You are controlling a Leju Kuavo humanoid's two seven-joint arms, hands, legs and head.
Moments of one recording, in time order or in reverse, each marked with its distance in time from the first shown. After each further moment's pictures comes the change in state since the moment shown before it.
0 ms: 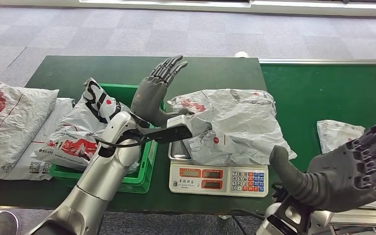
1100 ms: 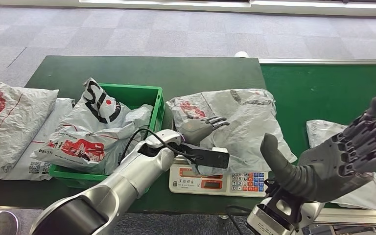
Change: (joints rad) left arm -0.181 -0.174 -0.141 0.668 -0.068 -0.251 -0.013; right arm -0.015 0.027 0.000 0.059 0.011 0.000 0.000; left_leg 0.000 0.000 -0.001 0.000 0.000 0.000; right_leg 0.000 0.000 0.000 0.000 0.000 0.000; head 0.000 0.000
